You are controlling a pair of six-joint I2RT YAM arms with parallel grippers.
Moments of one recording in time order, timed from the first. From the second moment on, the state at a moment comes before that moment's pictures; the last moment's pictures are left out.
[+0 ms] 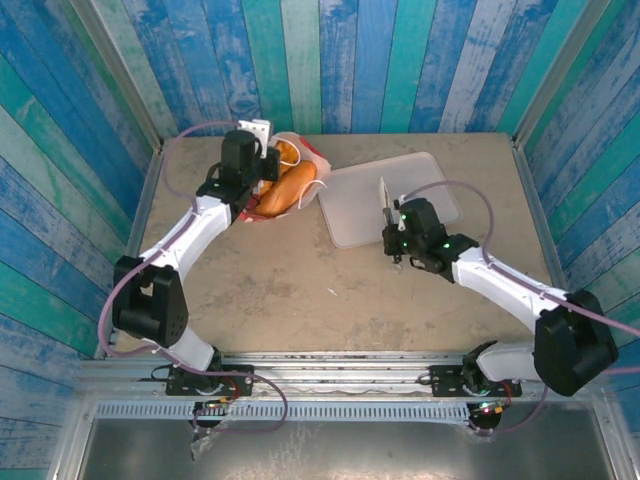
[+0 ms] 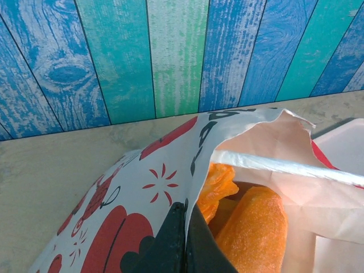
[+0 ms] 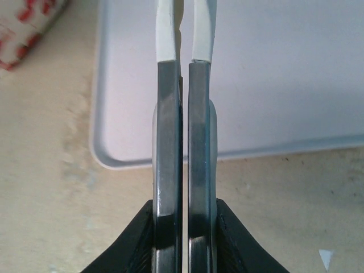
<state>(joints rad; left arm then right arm) -0.30 1.57 1.24 -0.06 -0.05 -0.07 0.54 1.30 0.81 -0.26 0.07 0.42</state>
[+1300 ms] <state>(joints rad) -0.39 1.56 1.20 -0.03 -0.04 -0.22 0.30 1.24 0.94 -0.31 -0.65 0.49</state>
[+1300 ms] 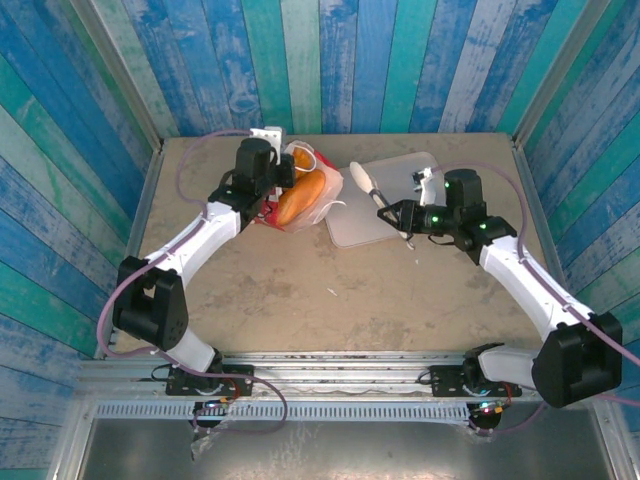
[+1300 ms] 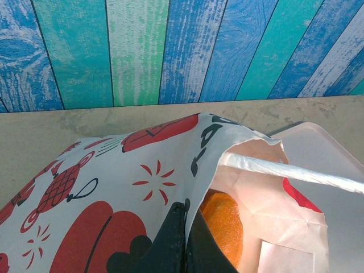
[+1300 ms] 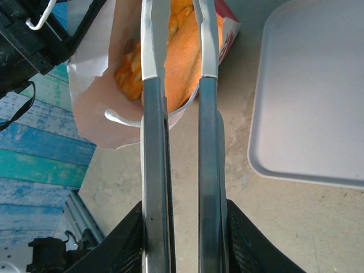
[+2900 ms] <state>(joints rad) -0.59 1.61 1.27 -0.17 -0.26 0.09 0.40 1.60 1.20 -0.62 -0.74 0.54</state>
